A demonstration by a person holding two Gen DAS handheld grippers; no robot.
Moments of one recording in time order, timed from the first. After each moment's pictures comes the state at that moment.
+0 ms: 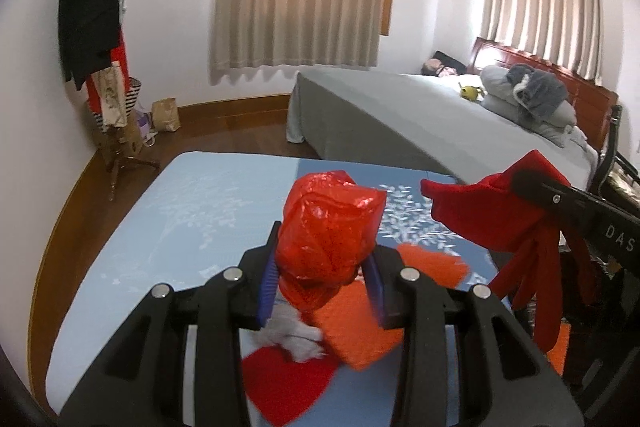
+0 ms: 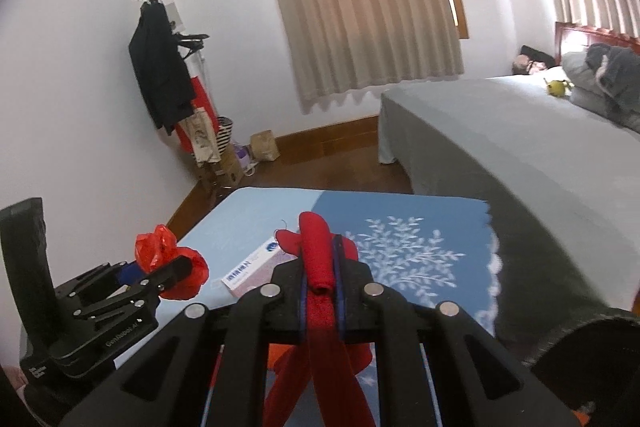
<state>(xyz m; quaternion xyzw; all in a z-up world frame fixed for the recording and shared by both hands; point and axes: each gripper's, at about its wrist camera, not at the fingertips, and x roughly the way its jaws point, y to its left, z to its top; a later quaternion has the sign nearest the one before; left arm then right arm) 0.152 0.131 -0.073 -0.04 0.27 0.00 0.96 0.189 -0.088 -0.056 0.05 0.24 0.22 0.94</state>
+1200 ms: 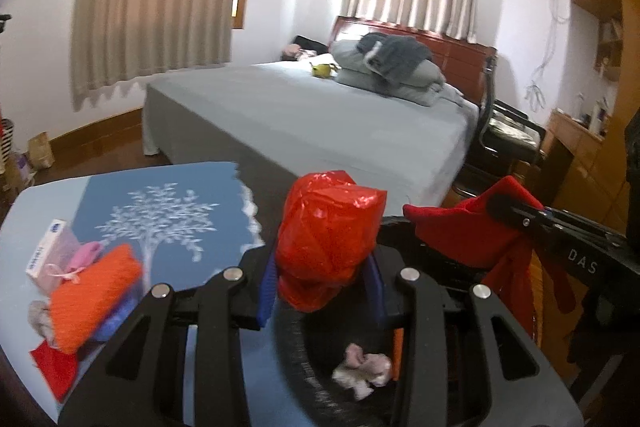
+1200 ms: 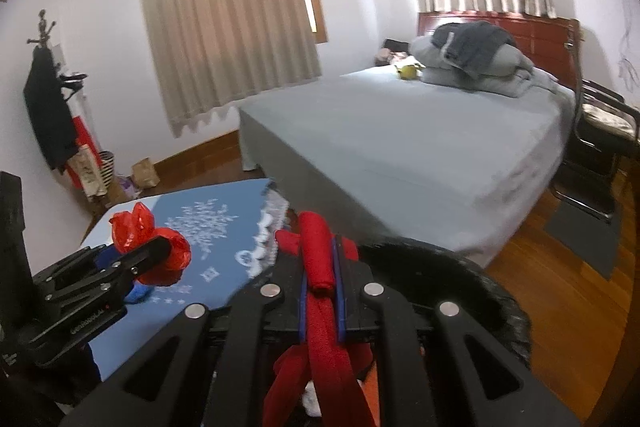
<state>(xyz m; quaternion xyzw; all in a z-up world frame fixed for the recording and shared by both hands) 0.127 -0.110 -0.094 0.00 0.27 -0.24 0.93 0.079 -0.314 -0.074 0.09 0.25 -0.01 0.96</state>
